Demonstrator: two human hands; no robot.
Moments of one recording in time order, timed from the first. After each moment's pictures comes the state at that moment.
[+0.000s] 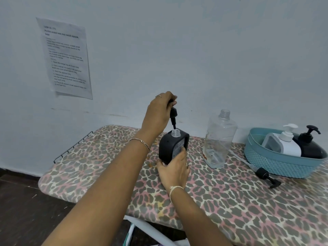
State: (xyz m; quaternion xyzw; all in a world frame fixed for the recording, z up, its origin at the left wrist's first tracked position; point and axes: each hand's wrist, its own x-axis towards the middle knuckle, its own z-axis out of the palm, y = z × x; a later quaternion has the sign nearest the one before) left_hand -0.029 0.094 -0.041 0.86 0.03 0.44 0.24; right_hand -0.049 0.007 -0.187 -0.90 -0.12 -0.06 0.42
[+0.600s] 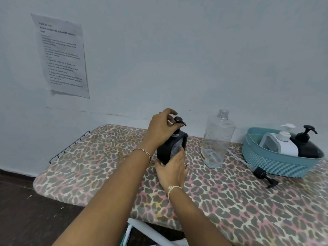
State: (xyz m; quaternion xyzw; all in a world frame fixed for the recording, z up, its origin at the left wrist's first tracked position) left_hand -0.026 0.085 -0.078 0.88 0.09 0.33 0.34; right_hand -0.049 0.007 -0.187 -0.90 -0.11 -0.06 0.43
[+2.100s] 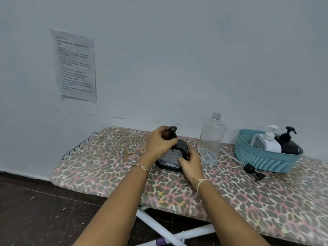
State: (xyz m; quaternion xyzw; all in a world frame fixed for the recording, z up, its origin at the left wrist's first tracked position) left_hand -0.079 0.060 -0.104 0.78 0.15 0.28 0.54; right_hand -0.028 -0.063 -0.172 -0.74 -0.21 0.08 0.64
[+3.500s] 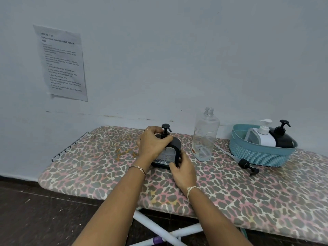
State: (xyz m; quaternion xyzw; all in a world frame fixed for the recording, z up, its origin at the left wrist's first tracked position) left_hand -0.071 0.047 -0.111 0.80 0.25 0.32 0.44; right_hand -0.037 -0.067 -0.199 -0.81 -0.23 -0.02 0.54
